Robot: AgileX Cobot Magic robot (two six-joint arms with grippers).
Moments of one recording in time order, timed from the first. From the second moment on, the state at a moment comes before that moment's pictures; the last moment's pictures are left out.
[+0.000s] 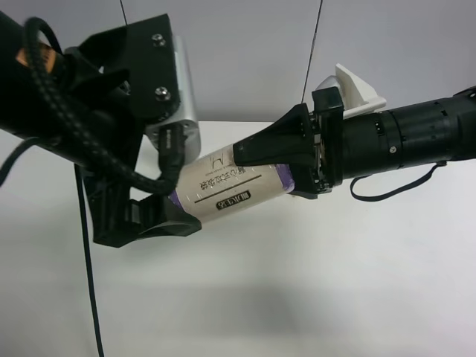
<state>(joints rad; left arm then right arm) -0.85 1.27 -0.98 -0.19 0.68 0.67 0.26 1.51 -0.68 1.60 1.11 -1.12</state>
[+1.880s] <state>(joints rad) -0.85 0.00 -0.57 0.13 1.17 -0.04 0.26 1.51 -0.68 1.53 1.09 -1.12</state>
